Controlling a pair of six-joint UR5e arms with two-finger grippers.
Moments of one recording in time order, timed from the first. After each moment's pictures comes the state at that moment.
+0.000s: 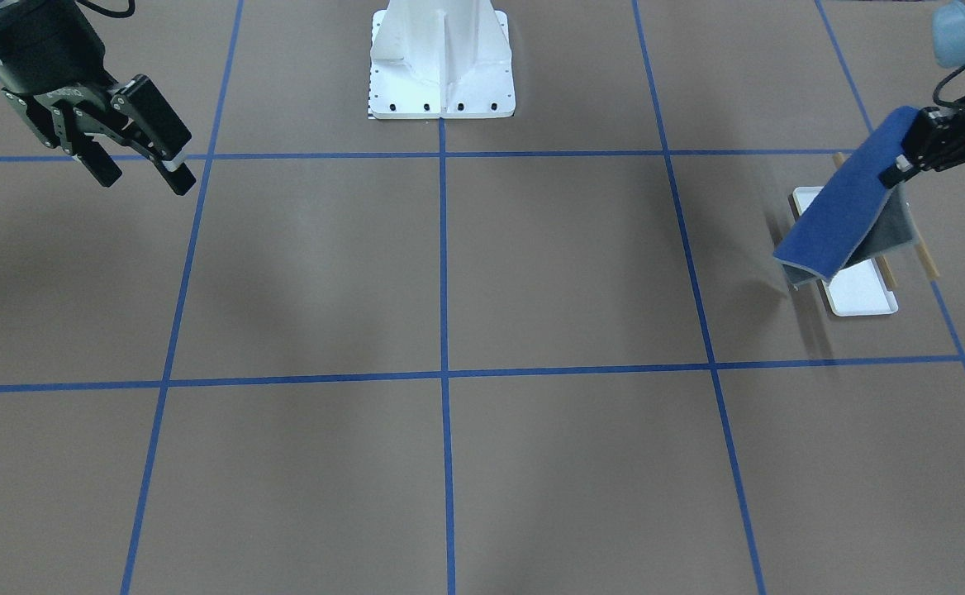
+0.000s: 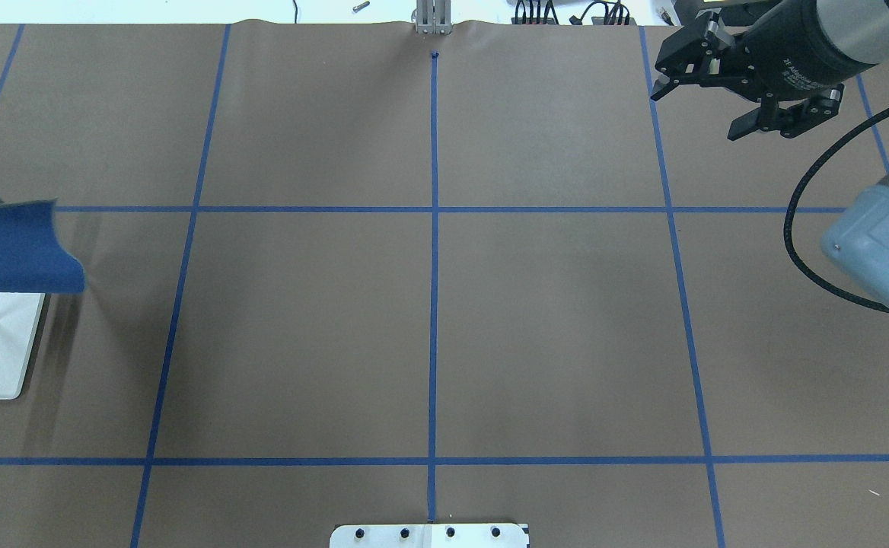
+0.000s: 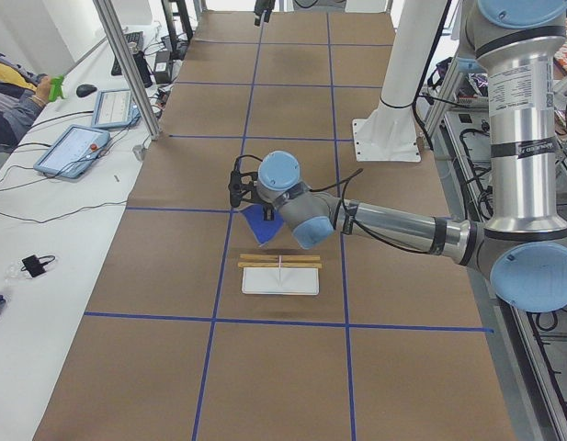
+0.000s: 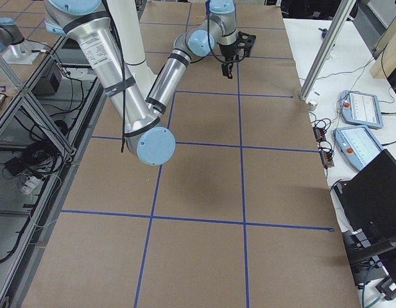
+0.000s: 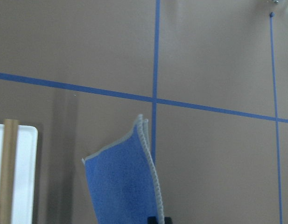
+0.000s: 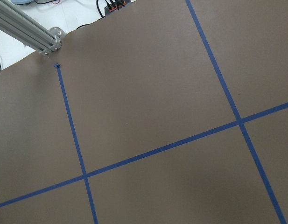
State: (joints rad) left arm -1.36 -1.43 -1.80 -2.36 -2.63 -0.91; right arm 1.02 -1.09 2.15 -1.76 2.14 1.29
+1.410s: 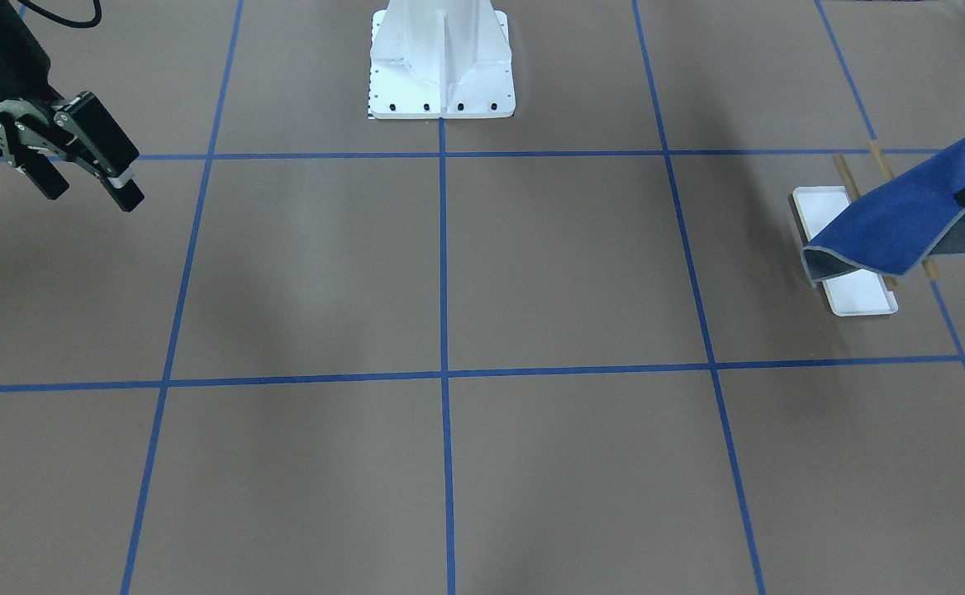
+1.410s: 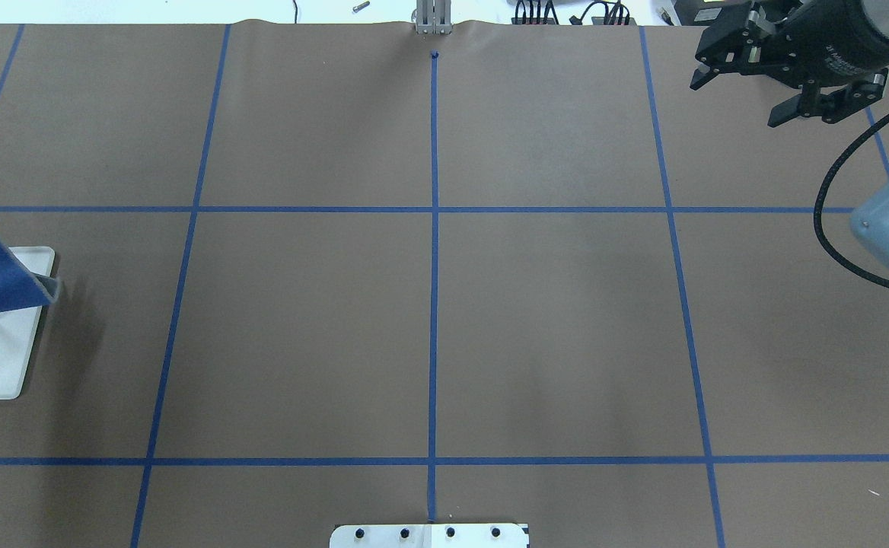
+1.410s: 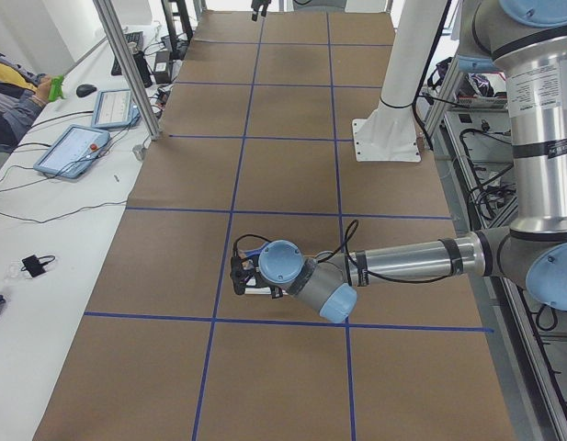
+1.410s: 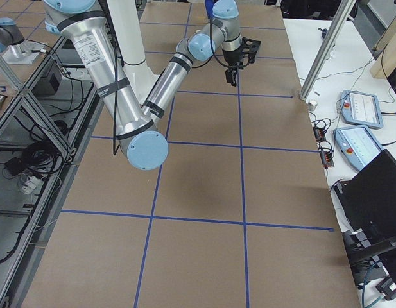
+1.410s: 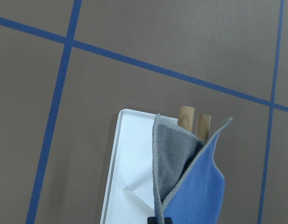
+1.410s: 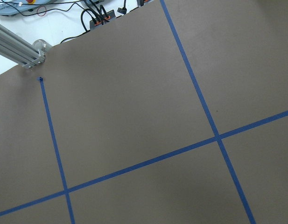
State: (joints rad) left arm -1.45 -1.37 -1.56 -2.31 -2.66 -0.74; right arm 1.08 -1.13 2.14 -1.79 2.14 1.21
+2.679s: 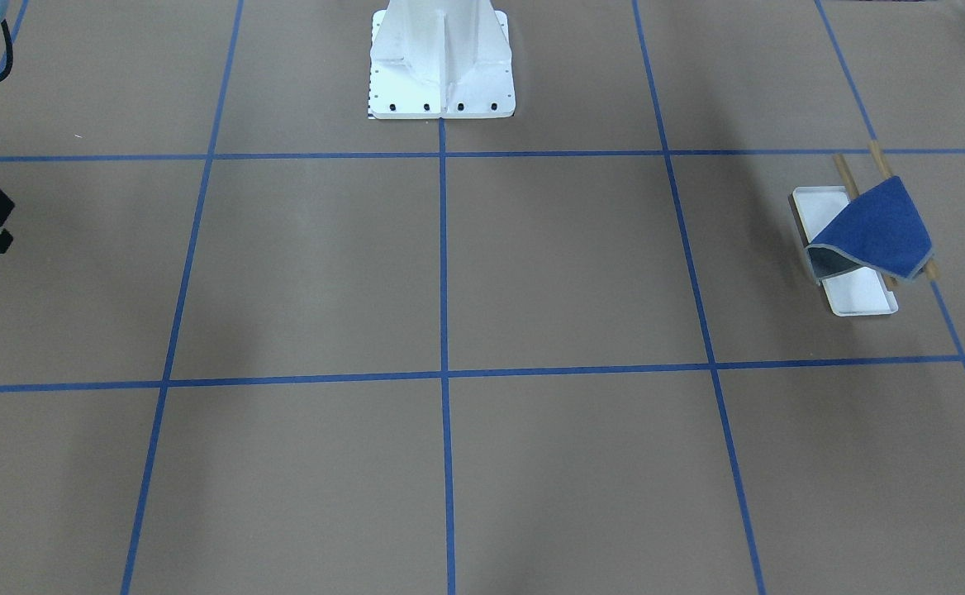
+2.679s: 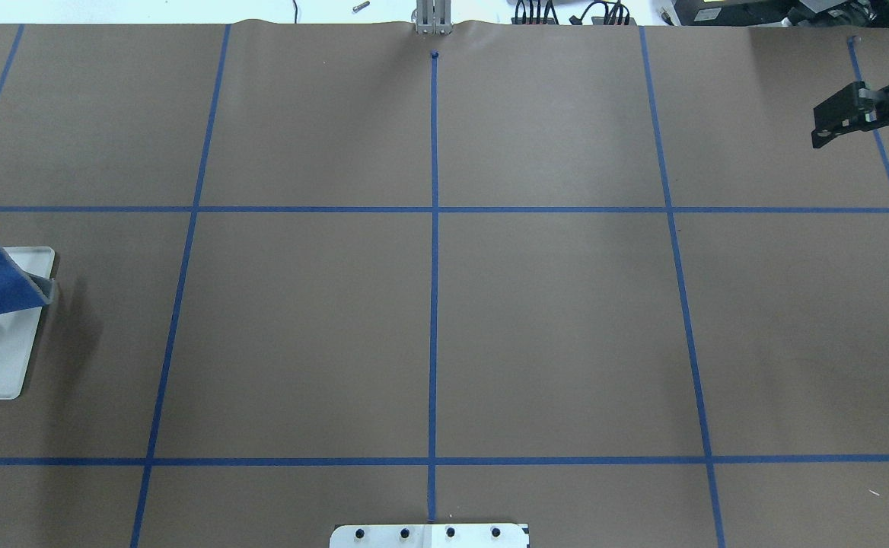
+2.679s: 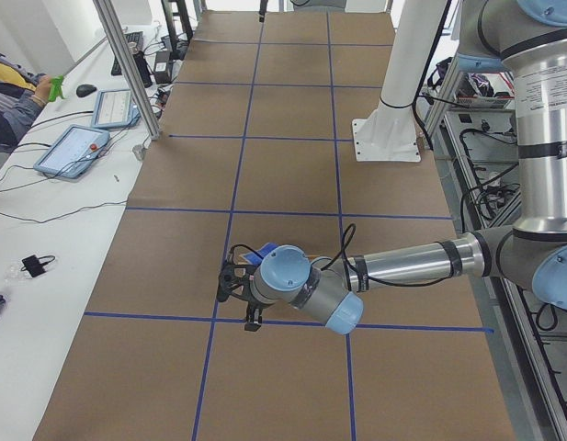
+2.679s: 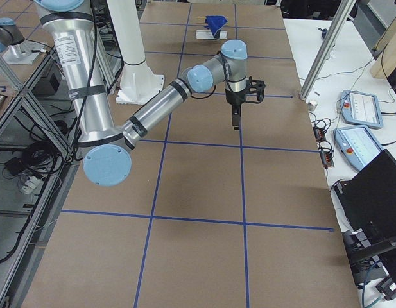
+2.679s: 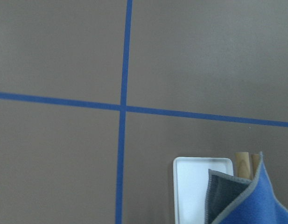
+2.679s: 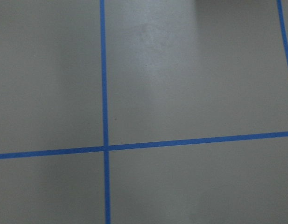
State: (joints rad) left arm -1.56 -1.39 -1.54 -2.31 -2.42 -0.31; right arm 1.22 -1.38 2.04 -1.79 2.14 0.57
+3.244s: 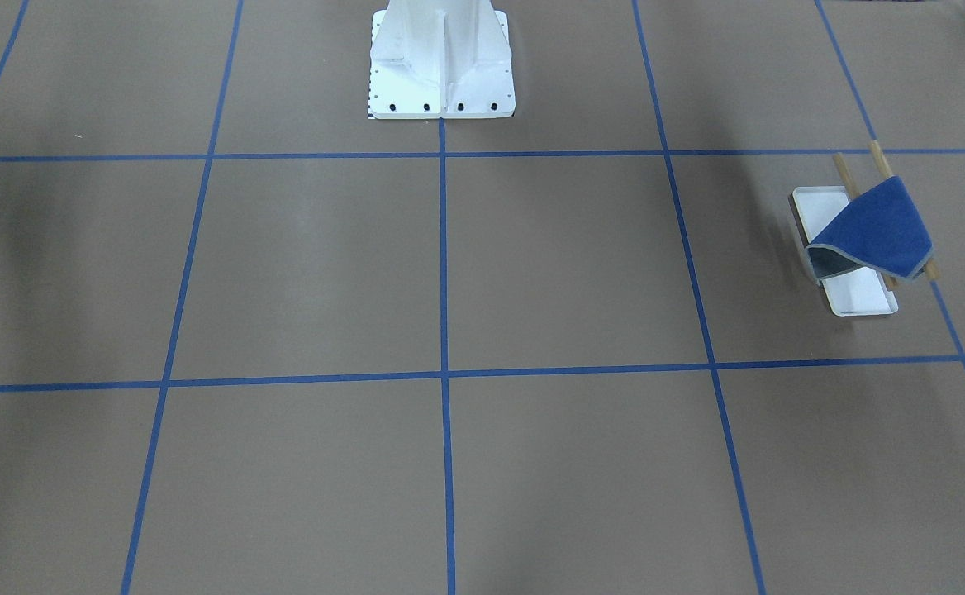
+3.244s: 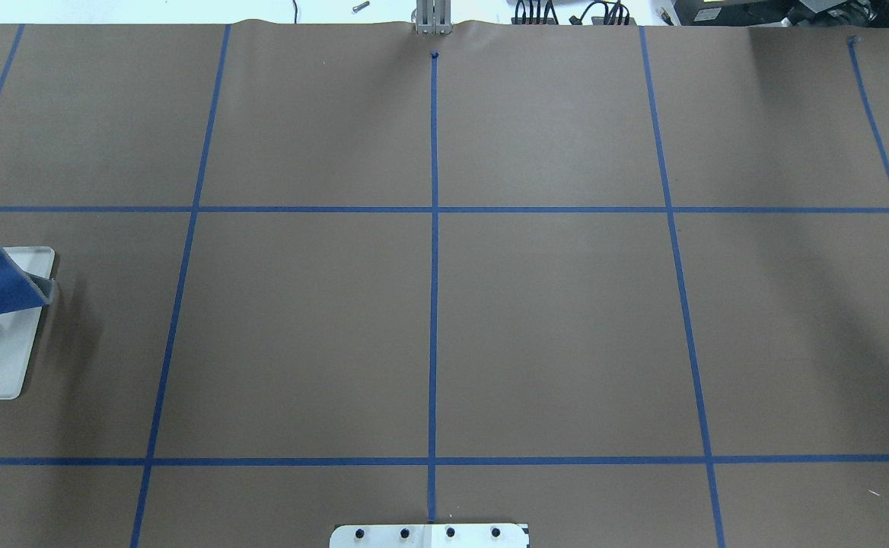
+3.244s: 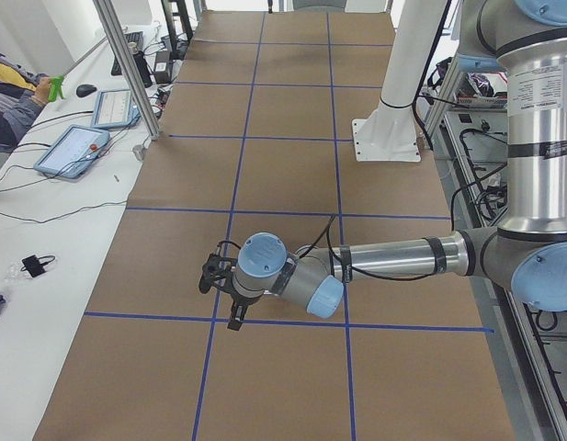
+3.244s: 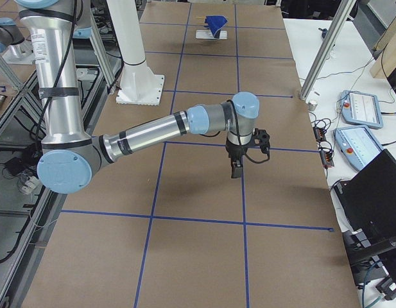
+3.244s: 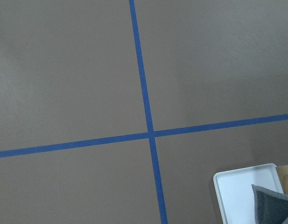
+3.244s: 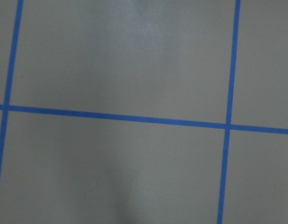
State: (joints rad) left arm -1.54 -1.47 -1.55 -2.12 -2.37 -0.15; right arm 1.43 -1.50 1.79 -1.77 2.30 0.04
